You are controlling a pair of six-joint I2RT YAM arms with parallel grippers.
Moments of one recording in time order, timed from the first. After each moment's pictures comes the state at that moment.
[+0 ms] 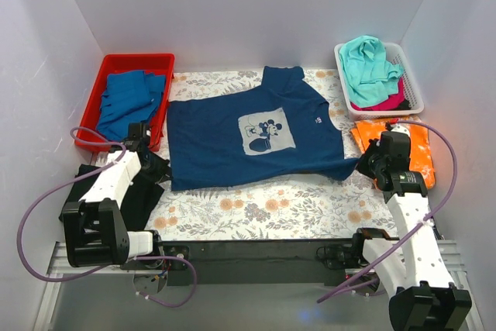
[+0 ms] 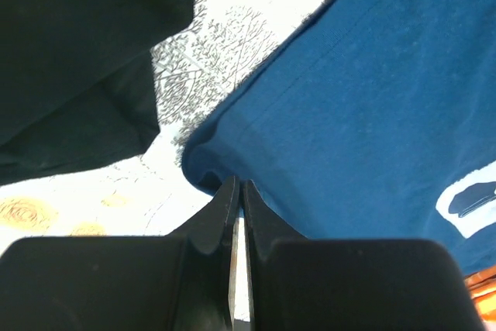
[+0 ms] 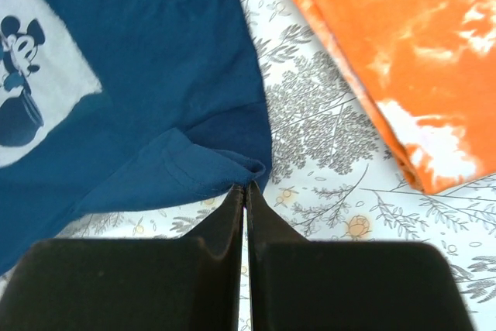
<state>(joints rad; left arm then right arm) 0.05 1.29 0.81 -0.78 0.04 -0.97 -0.01 0.78 0.70 -0.66 0.02 0.42</state>
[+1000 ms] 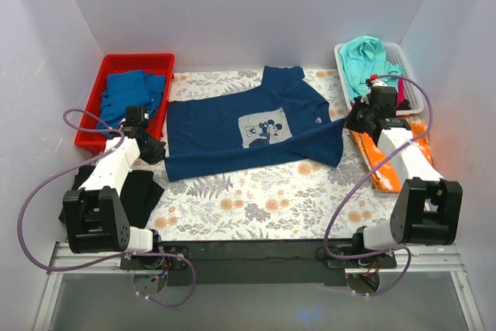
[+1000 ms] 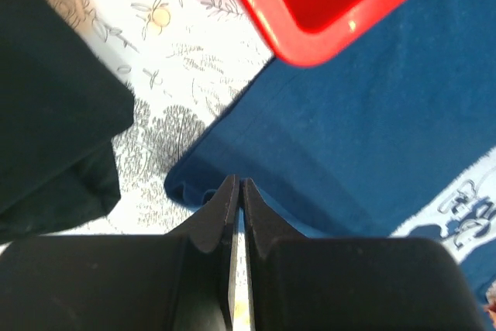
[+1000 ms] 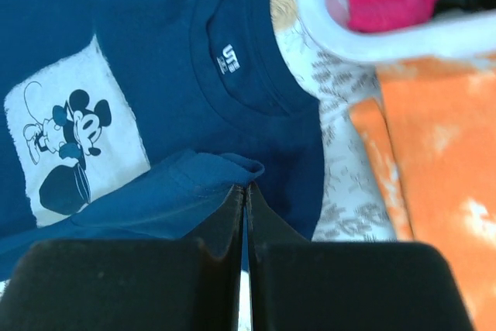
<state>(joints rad) 0.05 1.36 0.96 -0.72 -0.10 -0.94 -0.01 1.39 1.01 -0.32 -0.14 0.30</state>
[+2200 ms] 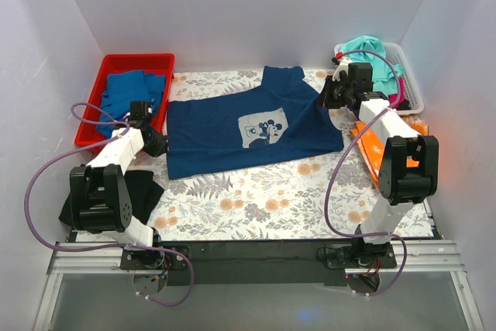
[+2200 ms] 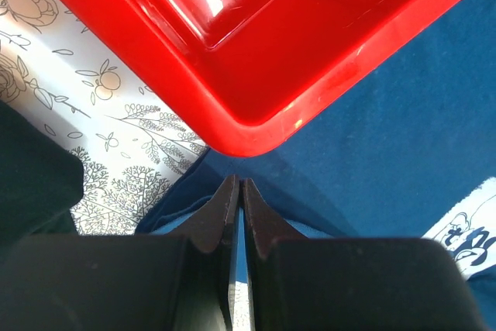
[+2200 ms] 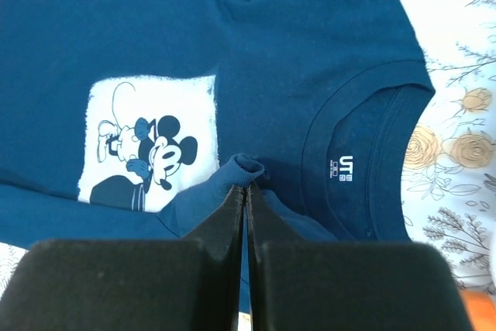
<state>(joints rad) 0.05 1.53 1.01 -0.59 -0.10 -0.91 0.10 1.74 1.33 -0.23 -0.39 0.14</state>
